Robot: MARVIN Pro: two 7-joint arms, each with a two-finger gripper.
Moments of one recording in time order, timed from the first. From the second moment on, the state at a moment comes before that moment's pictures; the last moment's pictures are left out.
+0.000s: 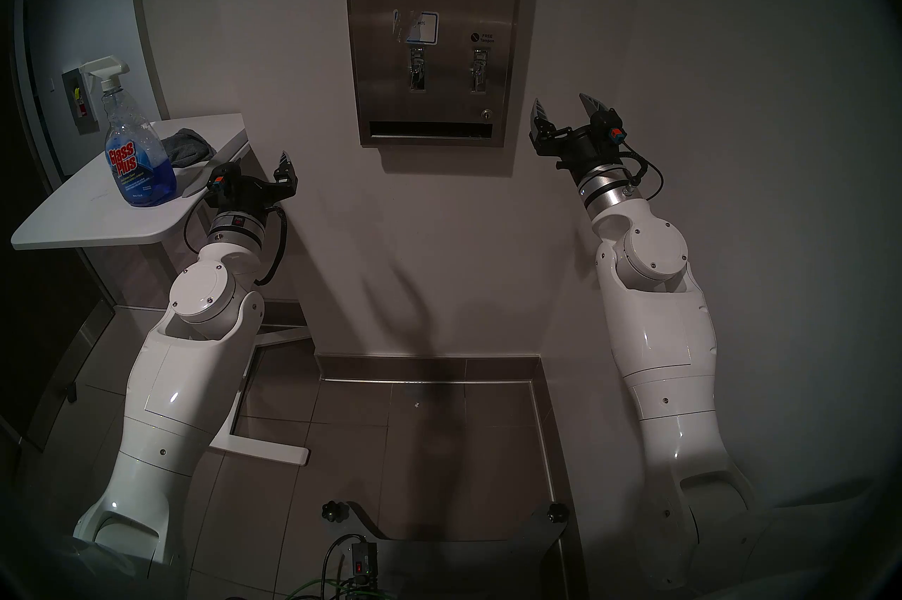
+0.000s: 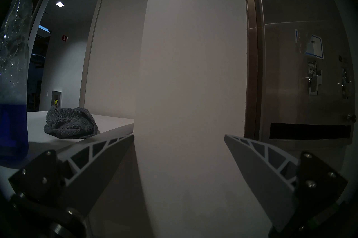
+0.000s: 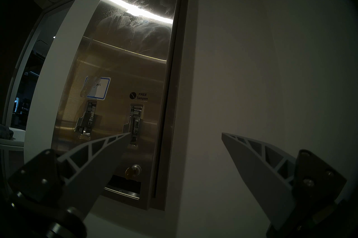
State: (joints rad) left arm 1.44 -1.14 -1.55 -1.70 -0.42 -0.04 0.23; right arm -1.21 -1.48 1.58 -1.59 0.08 -0.11 0.24
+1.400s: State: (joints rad) left arm 1.16 -1.28 -1.45 -1.71 -0.14 0.19 0.64; right arm -1.21 -1.49 1.58 -1.58 0.08 -0.11 0.24
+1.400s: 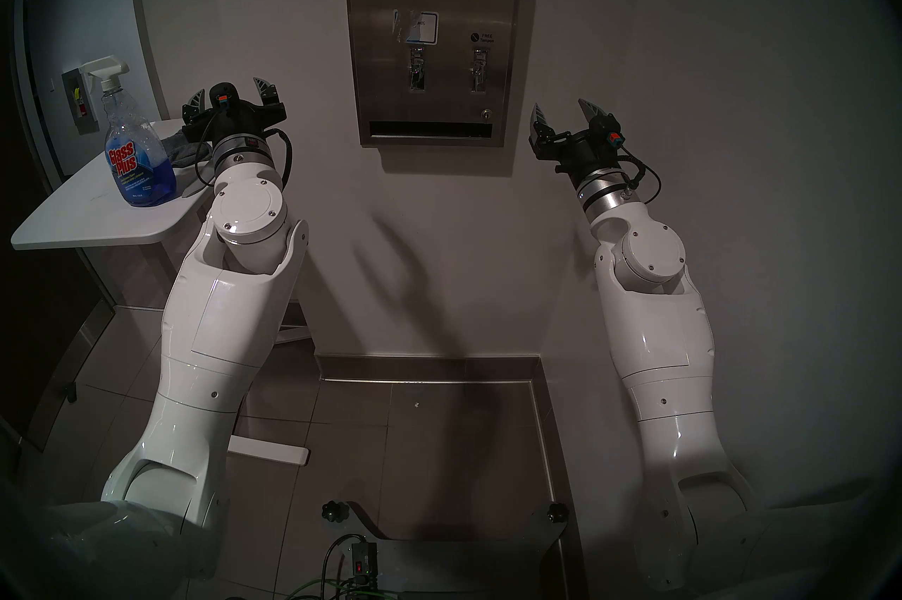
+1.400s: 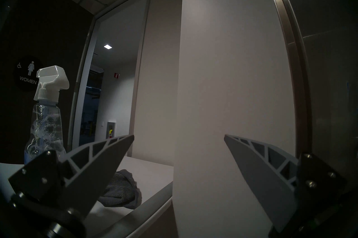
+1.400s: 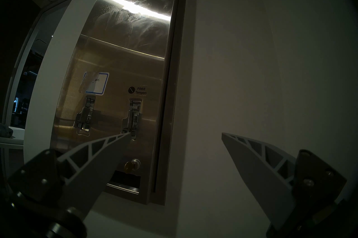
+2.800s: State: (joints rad) left arm 0.89 -1.25 -1.55 -1.43 0.06 0.51 1.01; right arm -1.21 -1.50 1.59 -1.57 0.08 -0.11 0.24
